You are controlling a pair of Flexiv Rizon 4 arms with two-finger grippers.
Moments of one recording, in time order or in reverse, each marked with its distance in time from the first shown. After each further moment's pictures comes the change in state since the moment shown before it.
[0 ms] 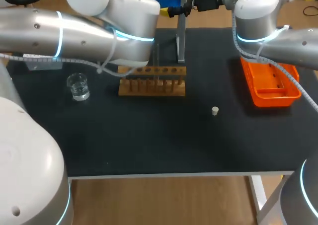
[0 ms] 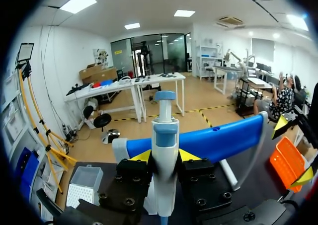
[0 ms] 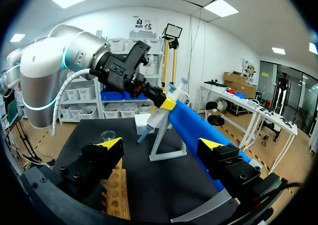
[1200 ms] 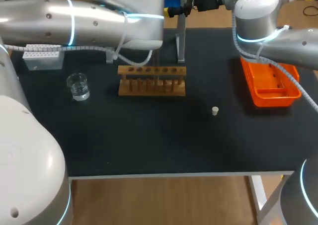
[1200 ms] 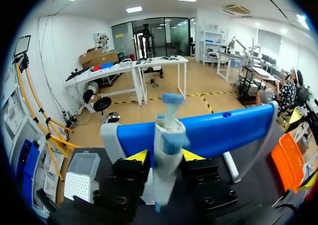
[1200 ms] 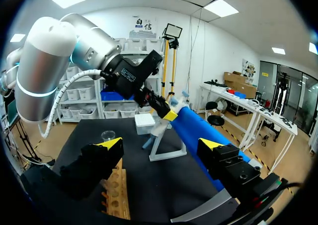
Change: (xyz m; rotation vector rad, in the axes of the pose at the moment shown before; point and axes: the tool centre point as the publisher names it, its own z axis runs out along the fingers) left arm 0.001 0.022 0.017 -0.149 -0.012 -0.028; right arm 0.000 0.000 0.000 0.000 0.000 0.000
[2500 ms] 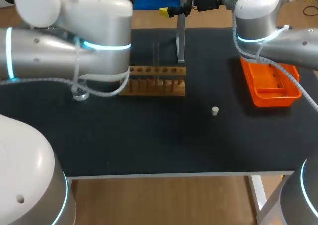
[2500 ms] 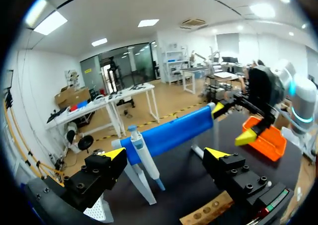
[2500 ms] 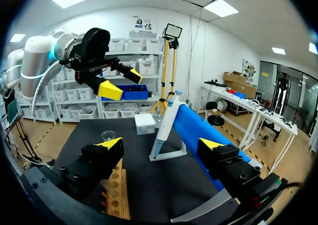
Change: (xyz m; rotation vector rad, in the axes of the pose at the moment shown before) left arm 0.020 0.006 -0.126 0.253 0.268 0.285; right arm 0.000 0.000 0.000 0.000 0.000 0.000
